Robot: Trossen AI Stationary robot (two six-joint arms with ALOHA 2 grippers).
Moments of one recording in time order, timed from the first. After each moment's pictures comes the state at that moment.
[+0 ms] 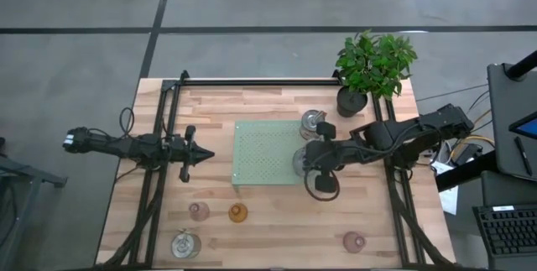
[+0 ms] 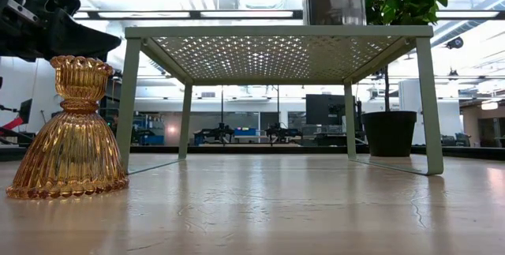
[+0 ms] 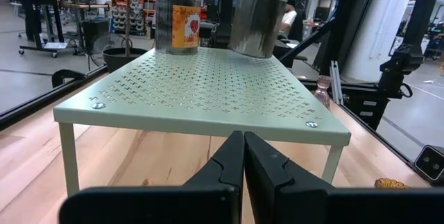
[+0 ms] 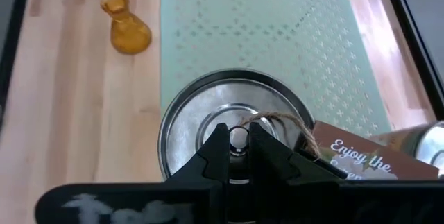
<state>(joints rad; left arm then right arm) -0.17 0.15 0.01 0.07 -0.16 -0.11 0.31 1.46 1.49 -0.97 0.29 0.29</state>
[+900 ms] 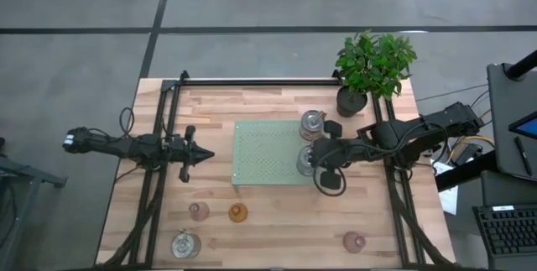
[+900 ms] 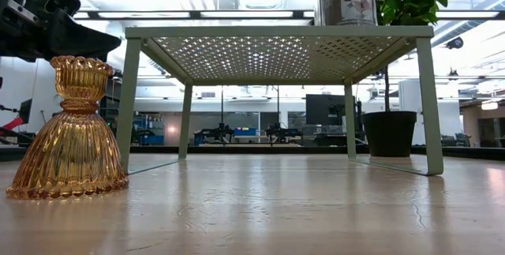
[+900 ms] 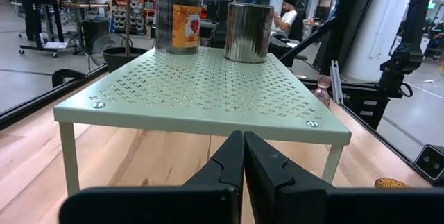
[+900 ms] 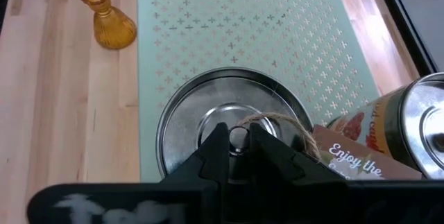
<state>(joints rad) -0.17 0.15 0.01 0.06 -0.16 -0.11 0.29 1.36 1.31 -0.88 0.30 0.31</state>
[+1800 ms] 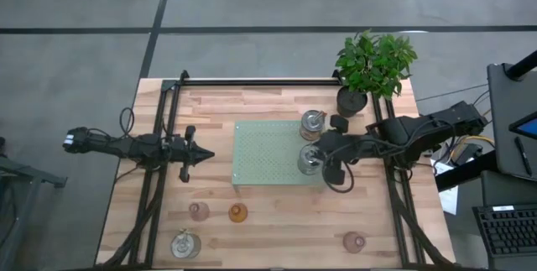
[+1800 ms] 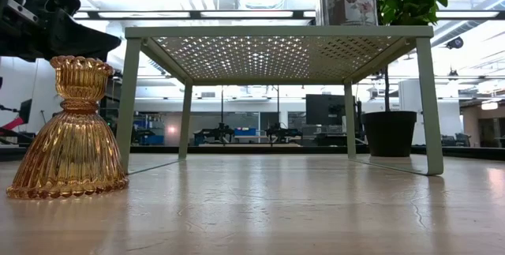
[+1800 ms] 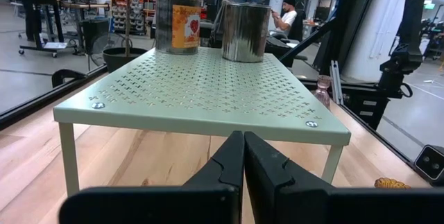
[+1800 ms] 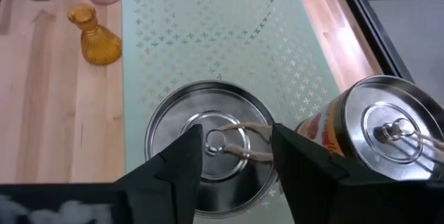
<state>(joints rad) -0.17 0.15 0.01 0.07 -0.16 -0.11 0.29 1.29 1.31 -0.88 0.38 0.32</state>
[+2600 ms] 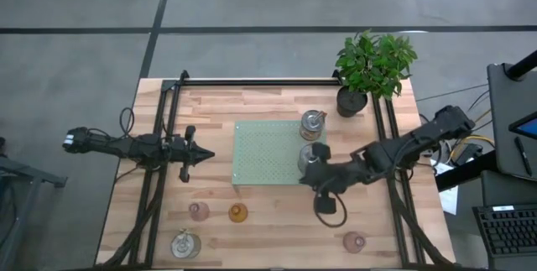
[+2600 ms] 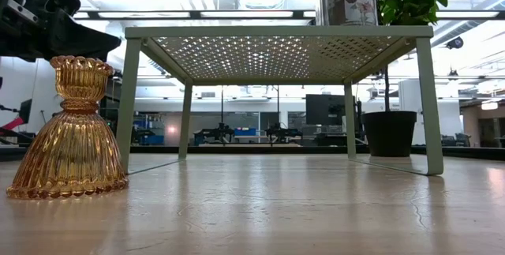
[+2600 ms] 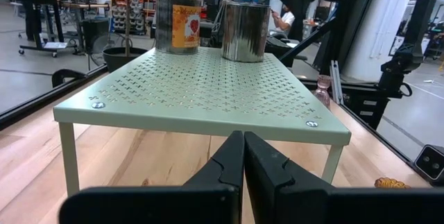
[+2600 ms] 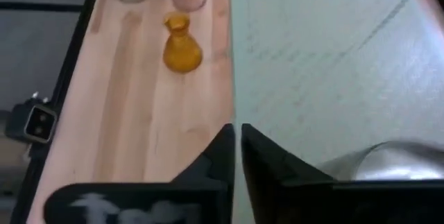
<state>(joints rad) -0.17 0.15 0.01 0.07 -0.16 -0.11 0.44 1.46 1.33 -0.70 0.31 0.33</state>
